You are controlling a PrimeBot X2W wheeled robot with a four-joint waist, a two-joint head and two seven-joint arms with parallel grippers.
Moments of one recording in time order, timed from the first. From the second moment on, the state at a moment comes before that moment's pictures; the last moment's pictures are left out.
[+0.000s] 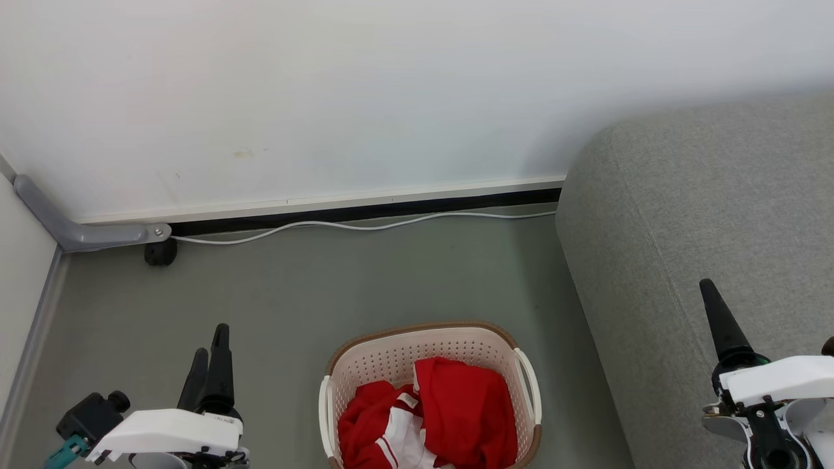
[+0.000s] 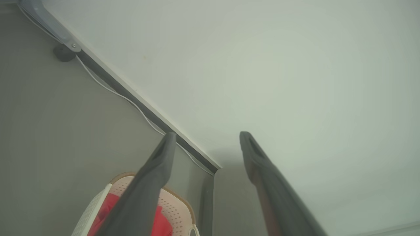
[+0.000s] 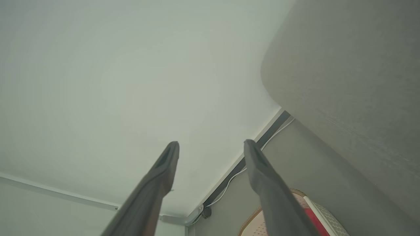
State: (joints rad) left arm -0.05 0.02 0.03 0.29 -0.99 -0.06 -0.05; right arm -0.16 -0.19 0.08 0.33 1.24 0.13 -0.05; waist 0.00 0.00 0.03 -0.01
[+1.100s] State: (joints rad) left arm -0.09 0.04 -0.04 0.30 -0.50 0.00 -0.14; right arm -0.28 -0.31 0.30 0.40 0.92 0.13 -0.14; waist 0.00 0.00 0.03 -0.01
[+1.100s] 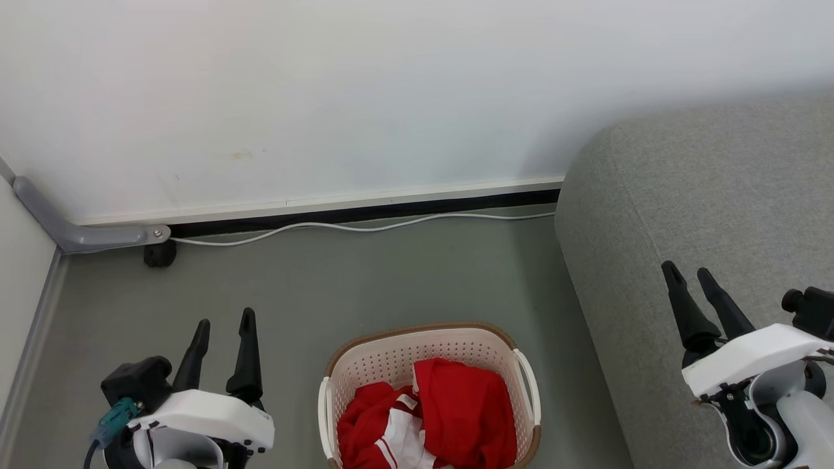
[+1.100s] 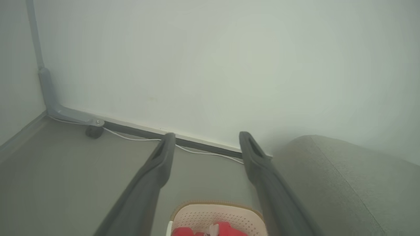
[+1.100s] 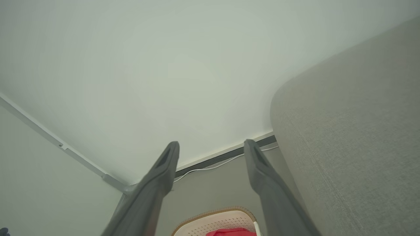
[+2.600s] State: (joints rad) left arm -0.17 0.04 -0.05 0.38 -0.14 0.08 -0.25; right arm -0.39 -0.39 0.33 0.44 0.56 0.13 -0.25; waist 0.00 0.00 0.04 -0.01
